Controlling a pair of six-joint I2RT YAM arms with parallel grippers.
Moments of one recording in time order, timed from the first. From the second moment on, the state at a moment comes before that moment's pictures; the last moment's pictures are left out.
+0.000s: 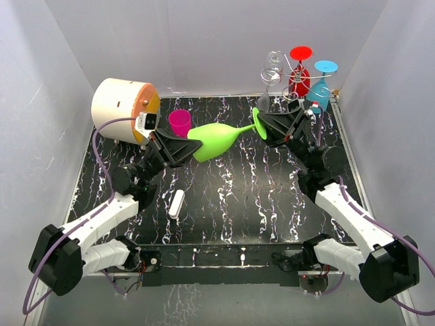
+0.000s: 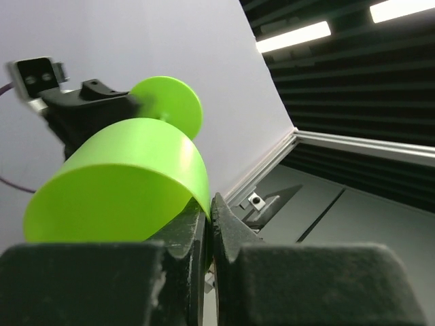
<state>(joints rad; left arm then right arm) -0.59 1.09 0.63 1.28 0.46 -1.64 0.37 1.04 0.75 1.00 -0.49 1.94</state>
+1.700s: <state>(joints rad) -0.58 1.54 1.51 -0.93 -0.20 -0.38 0.36 0.69 1.00 -0.21 0.10 0.73</state>
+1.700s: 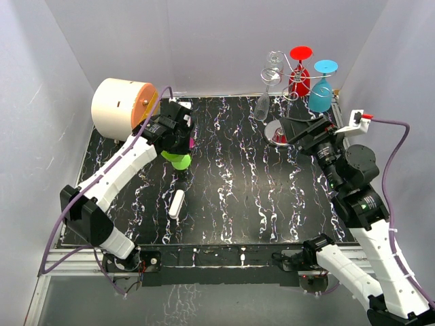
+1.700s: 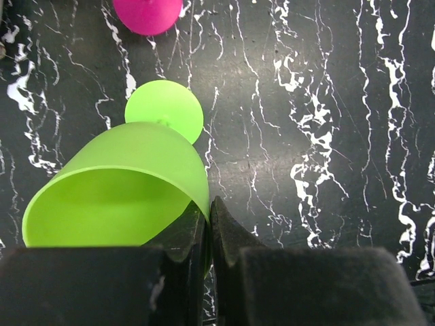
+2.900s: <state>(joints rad) -0.42 1.81 1.64 -0.91 -0.14 -0.27 0.36 0.78 1.21 -0.42 0.10 0.63</state>
